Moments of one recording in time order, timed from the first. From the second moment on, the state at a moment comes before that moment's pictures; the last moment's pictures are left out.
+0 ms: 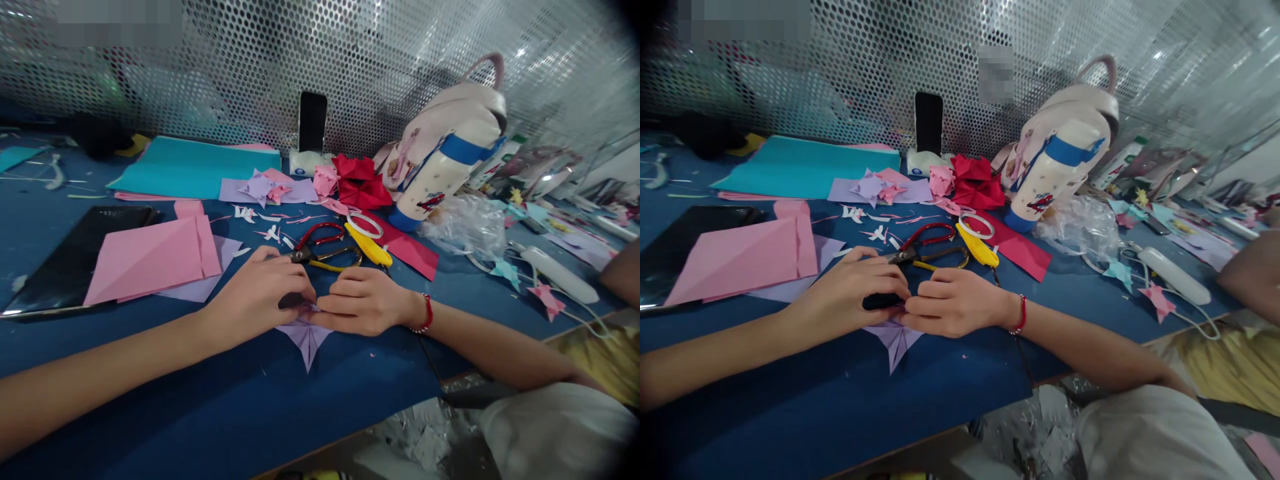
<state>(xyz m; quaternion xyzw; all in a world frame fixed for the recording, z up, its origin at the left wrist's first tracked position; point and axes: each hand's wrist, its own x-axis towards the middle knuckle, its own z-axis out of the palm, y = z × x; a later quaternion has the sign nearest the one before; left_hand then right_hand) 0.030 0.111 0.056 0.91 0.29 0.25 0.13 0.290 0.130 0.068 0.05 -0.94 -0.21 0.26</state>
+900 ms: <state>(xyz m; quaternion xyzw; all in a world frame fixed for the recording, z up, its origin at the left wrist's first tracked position) 0.006 0.066 0.051 0.94 0.22 0.25 0.01 0.279 0.129 0.073 -0.06 -0.99 -0.06 0.15</state>
